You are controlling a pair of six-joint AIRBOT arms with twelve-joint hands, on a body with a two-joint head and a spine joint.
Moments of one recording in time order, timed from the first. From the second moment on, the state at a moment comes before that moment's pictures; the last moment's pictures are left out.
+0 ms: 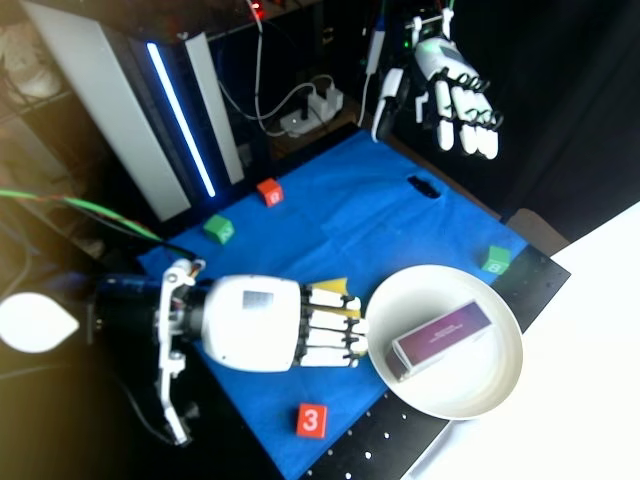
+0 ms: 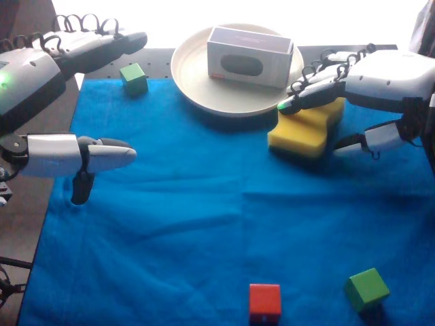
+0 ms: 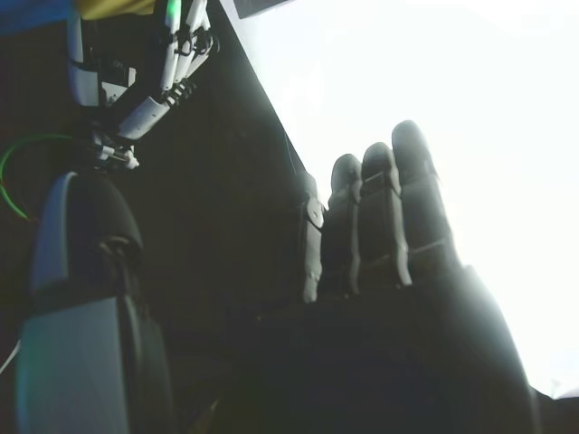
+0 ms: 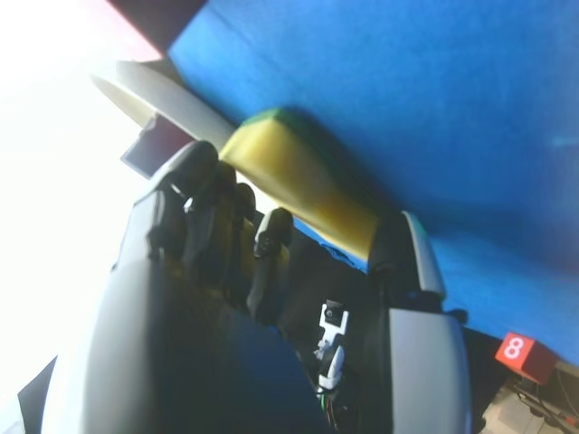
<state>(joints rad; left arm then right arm) 0.92 -0.85 1.02 -0.09 -1.00 0.90 -0.71 -1.22 1.61 -0.73 0.64 -0.05</state>
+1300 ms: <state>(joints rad) 0.93 -0.85 1.02 -0.10 -1.02 0.89 -0.69 -1.25 1.63 -0.71 0.65 -0.05</state>
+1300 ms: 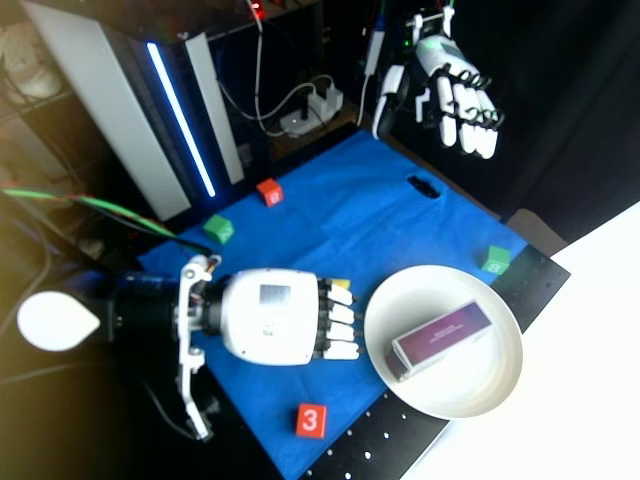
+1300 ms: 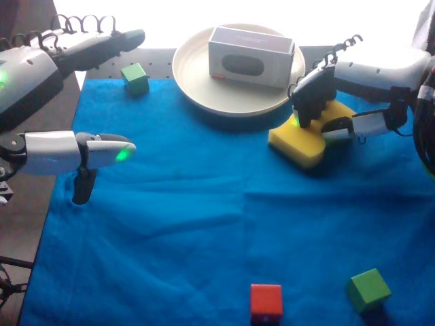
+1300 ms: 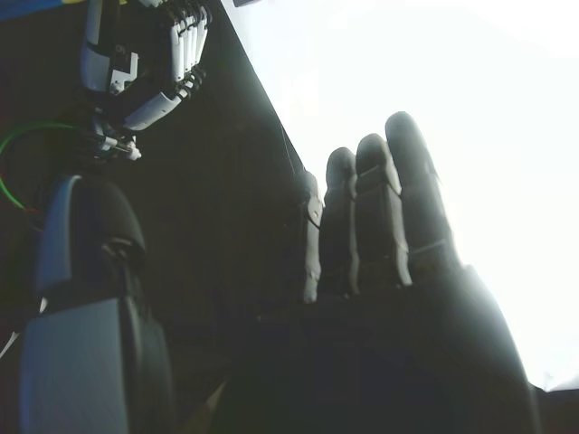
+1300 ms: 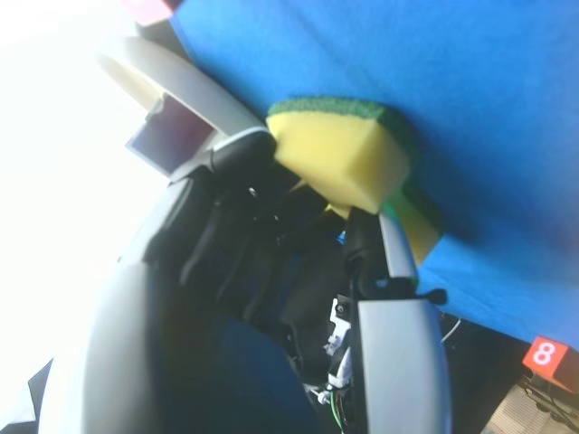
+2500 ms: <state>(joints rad) 0.94 -0.85 1.02 -0.11 -1.04 0.89 -0.69 -1.15 1.54 -0.69 0.72 -0.03</state>
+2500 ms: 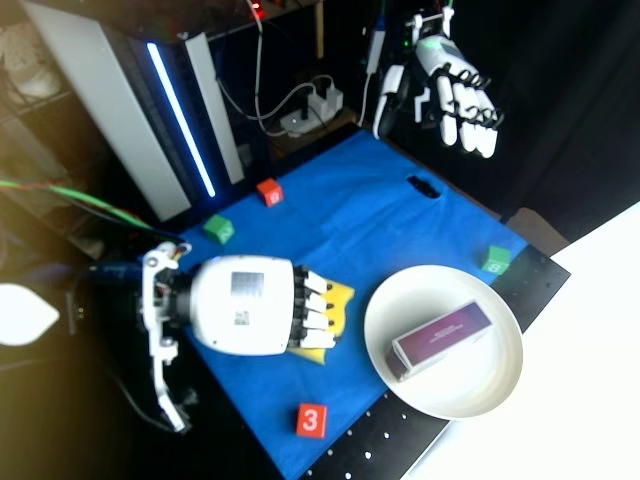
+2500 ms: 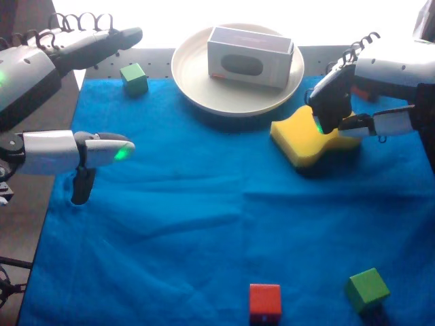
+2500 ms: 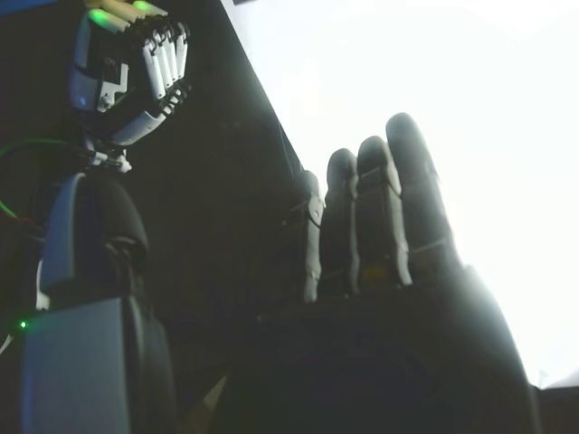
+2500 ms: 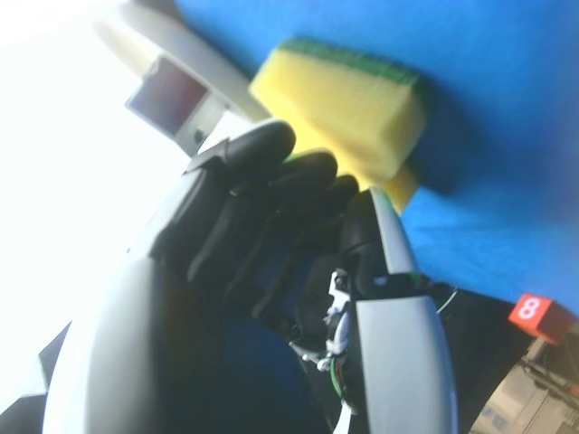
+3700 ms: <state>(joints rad) 0.95 -0.85 1.01 -0.12 -1.04 0.88 -0.72 -1.20 1.60 -0.69 0.61 -0.03</state>
